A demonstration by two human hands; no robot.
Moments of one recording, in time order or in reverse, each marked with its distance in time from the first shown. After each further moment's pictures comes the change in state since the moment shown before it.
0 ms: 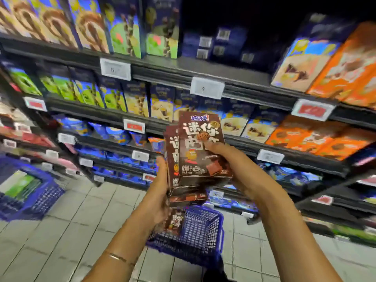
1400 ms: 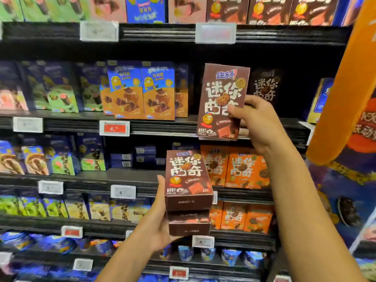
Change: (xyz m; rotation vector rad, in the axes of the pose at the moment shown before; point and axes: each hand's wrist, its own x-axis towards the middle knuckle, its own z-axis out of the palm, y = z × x) left_hand -0.003 0.077 0.270 0.000 -0.394 0.058; right_hand -0.135 -0.259 -0.244 -0.106 0.527 -0.850
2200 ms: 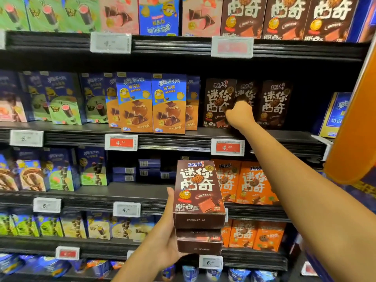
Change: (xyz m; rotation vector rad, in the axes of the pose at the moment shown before) left_hand 0.025 0.017 -0.024 -0.045 -0.064 -0.119; right_hand 0.150 0.042 0.042 -0.809 0.202 -0.027
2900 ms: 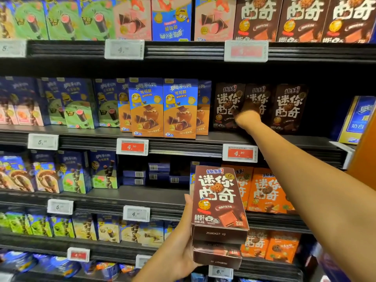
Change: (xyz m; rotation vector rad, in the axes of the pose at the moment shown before) left_hand -0.002 -0.002 0.011 0.032 -0.115 0.000; right_hand 0.036 -0.004 0.021 -0.162 -0.059 -0.005
